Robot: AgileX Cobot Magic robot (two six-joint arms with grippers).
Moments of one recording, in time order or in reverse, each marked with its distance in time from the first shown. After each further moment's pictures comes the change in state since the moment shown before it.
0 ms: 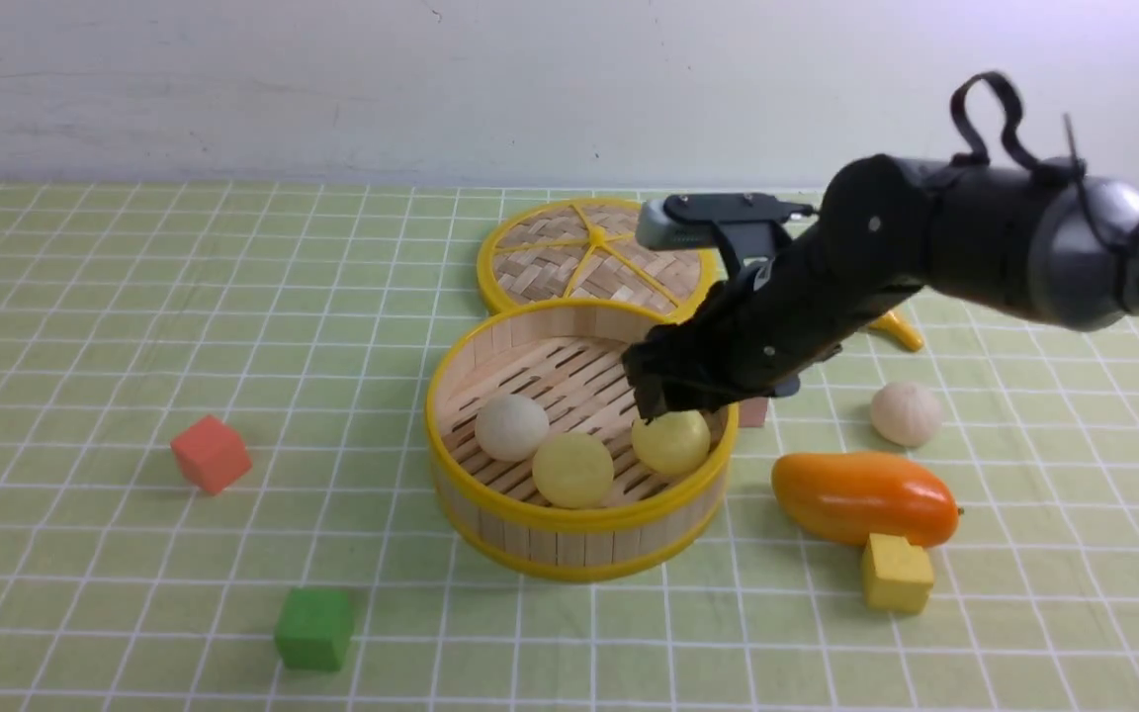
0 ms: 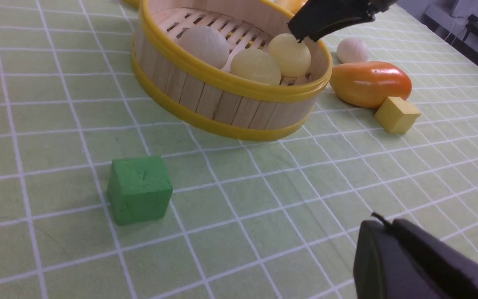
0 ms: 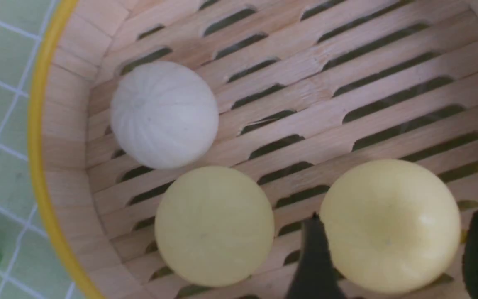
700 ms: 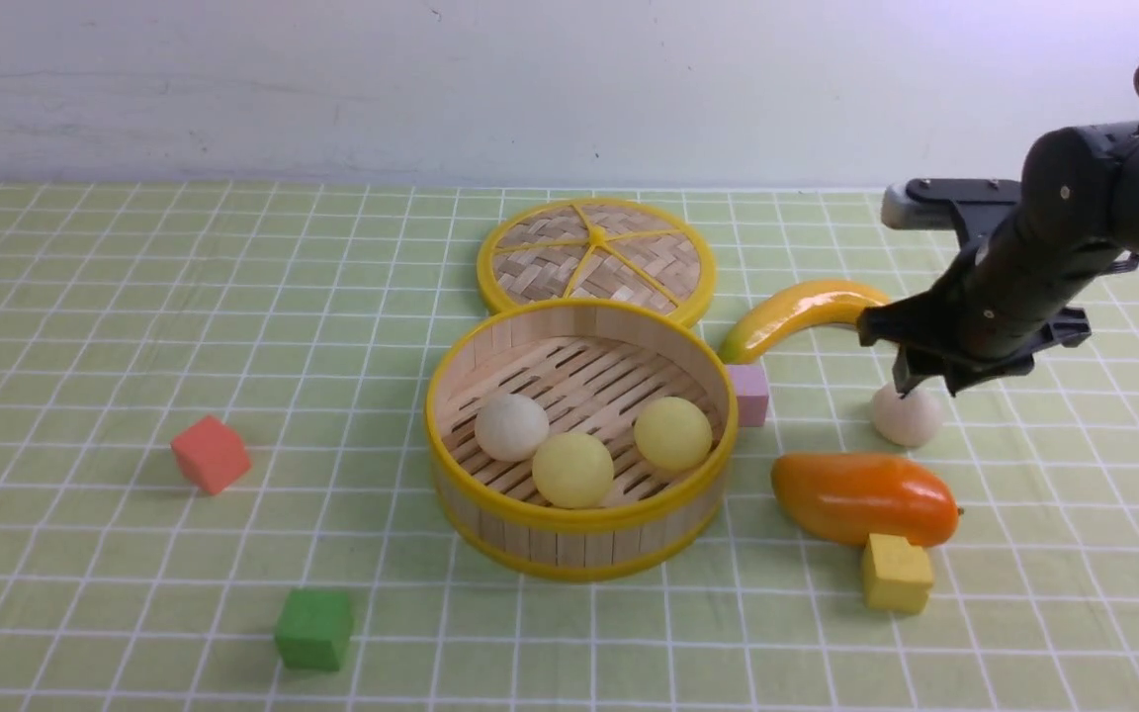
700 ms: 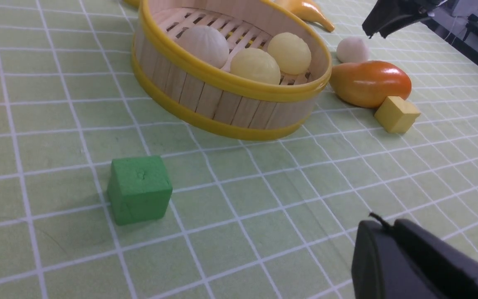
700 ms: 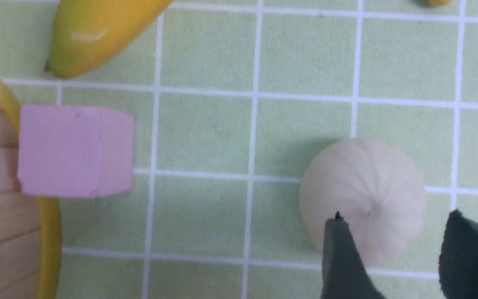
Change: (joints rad) right arm -0.314 0.078 -0.037 -0.269 0.075 0.186; left arm 0.000 0.000 0.000 0.000 0.002 0.000
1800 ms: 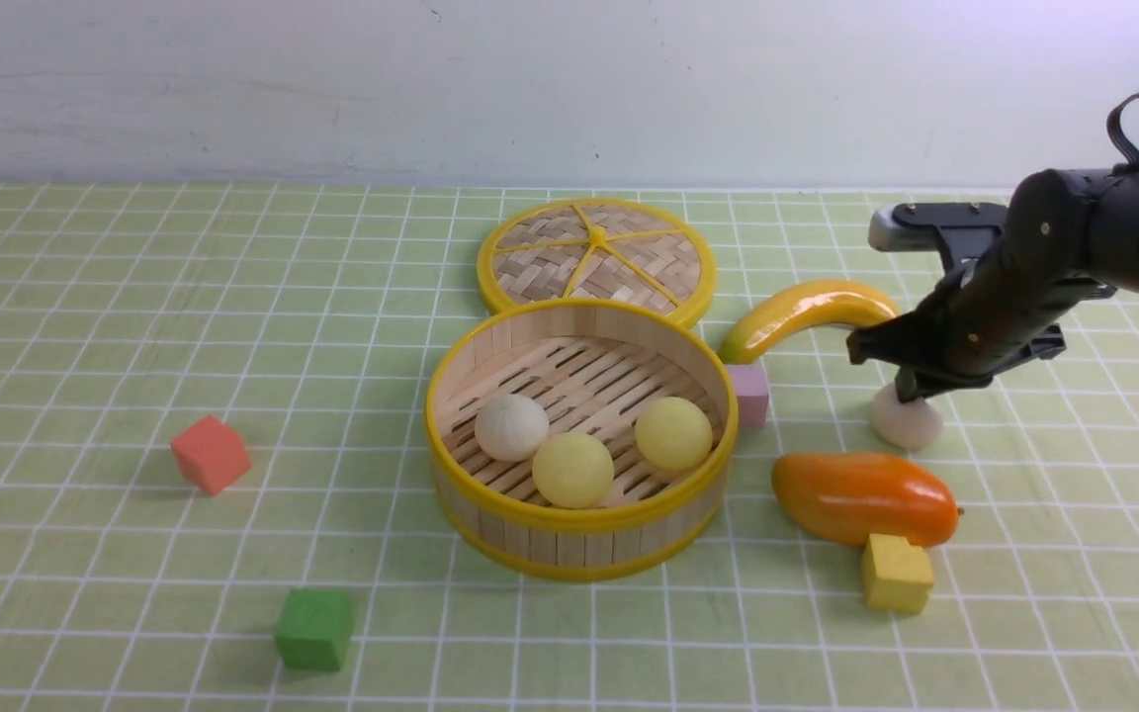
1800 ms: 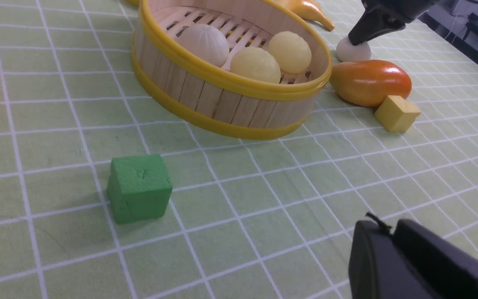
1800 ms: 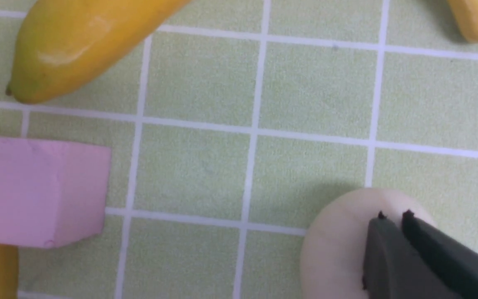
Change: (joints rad) right arm -0.015 0.069 -0.001 0.039 -0.093 -0.099; left arm 0.000 0.000 0.000 0.000 0.001 0.000
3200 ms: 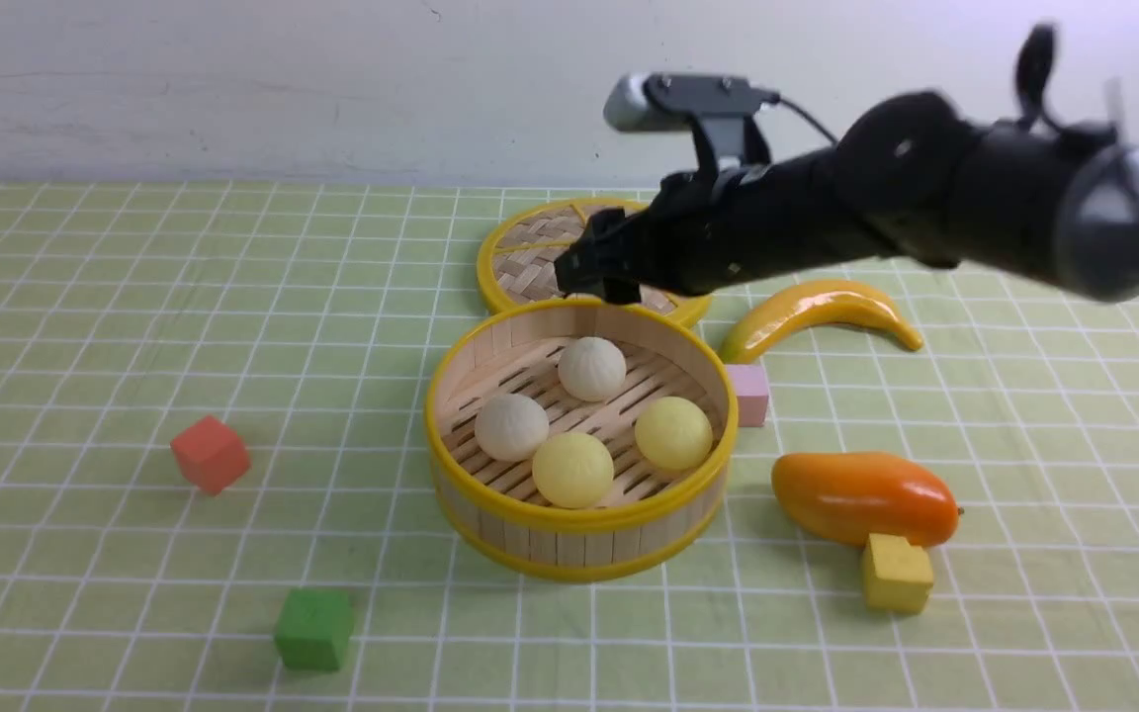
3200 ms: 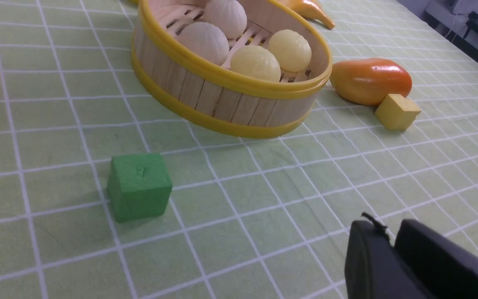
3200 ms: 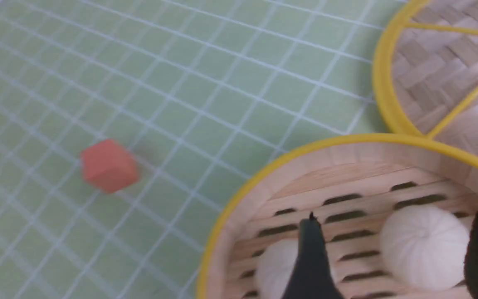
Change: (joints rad) right arm 0.332 -0.237 0.001 0.661 -0.098 -0.525; left arm 0.000 0.000 0.000 -0.001 0.004 0.000
